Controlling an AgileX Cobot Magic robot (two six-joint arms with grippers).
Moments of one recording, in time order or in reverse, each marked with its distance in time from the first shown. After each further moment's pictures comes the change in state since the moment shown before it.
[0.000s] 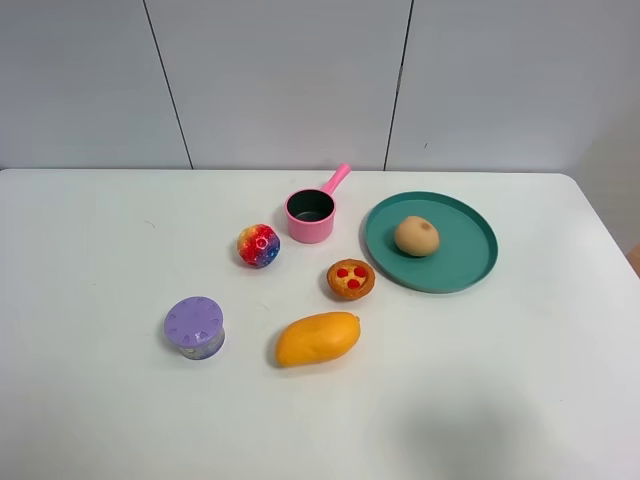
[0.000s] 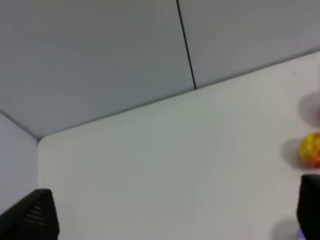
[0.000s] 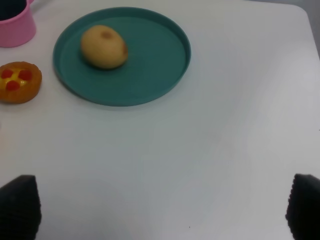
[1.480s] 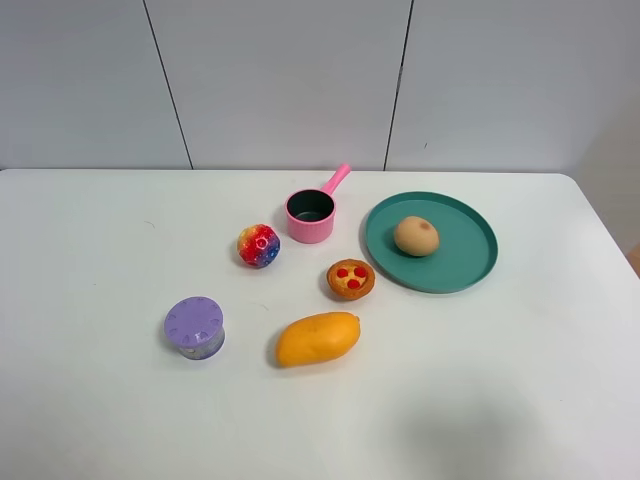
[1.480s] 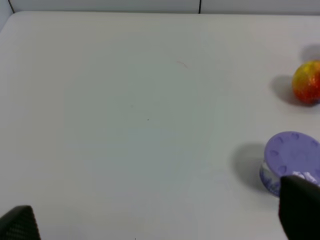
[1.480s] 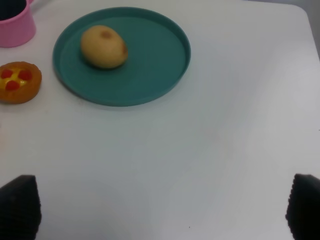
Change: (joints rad) left arm 0.001 -0.907 0.974 0.099 -0.157 -0.378; right arm 0.000 0.000 0.000 0.000 0.000 0.000
